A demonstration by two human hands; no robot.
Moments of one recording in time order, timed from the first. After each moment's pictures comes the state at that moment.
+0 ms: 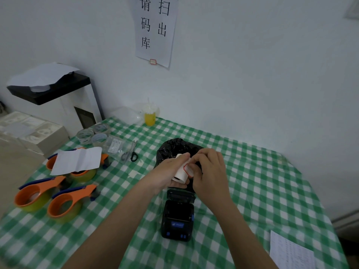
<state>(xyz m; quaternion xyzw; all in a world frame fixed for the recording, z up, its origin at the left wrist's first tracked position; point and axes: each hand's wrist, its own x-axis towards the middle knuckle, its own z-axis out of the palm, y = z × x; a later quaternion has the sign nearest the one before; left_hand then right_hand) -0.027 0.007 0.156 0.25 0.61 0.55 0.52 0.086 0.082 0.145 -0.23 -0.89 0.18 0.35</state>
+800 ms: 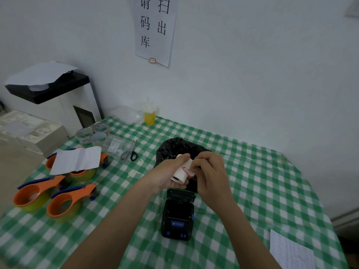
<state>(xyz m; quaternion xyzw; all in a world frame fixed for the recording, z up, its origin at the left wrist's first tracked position) -0.029 0.011 0.153 0.20 0.61 0.54 0.54 0.096 0.091 0.133 -0.16 -0.90 0.17 0.38</state>
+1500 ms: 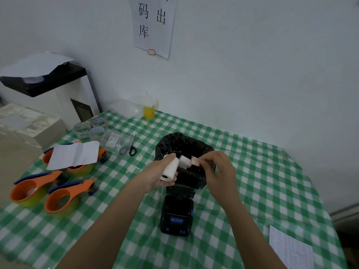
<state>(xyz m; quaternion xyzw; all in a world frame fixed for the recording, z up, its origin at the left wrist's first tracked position) -0.055 0.008 0.111 0.11 0.63 0.55 0.54 0.099 0.113 0.122 -0.22 -0.84 0.30 0.39</state>
